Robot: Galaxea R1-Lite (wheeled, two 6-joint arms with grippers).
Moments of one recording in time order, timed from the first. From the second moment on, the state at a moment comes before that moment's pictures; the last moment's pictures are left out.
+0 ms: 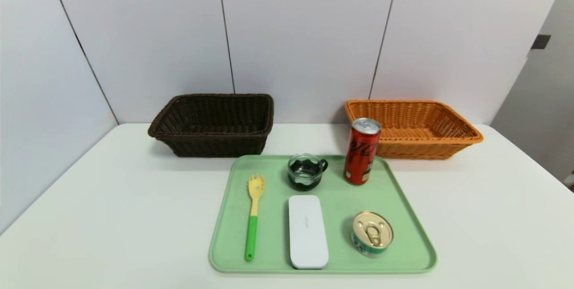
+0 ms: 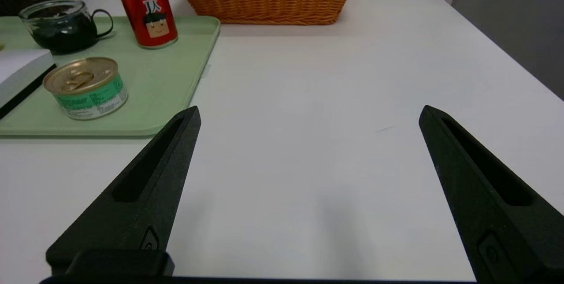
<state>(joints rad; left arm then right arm) -0.02 0.00 -0.01 0.02 -0.03 0.07 -0.01 0.00 -0.04 0.03 -0.01 -0.01</state>
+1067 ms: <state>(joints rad) -0.03 0.94 -1.06 0.55 -0.23 -0.03 0.12 1.07 -1.20 0.48 0.03 0.20</state>
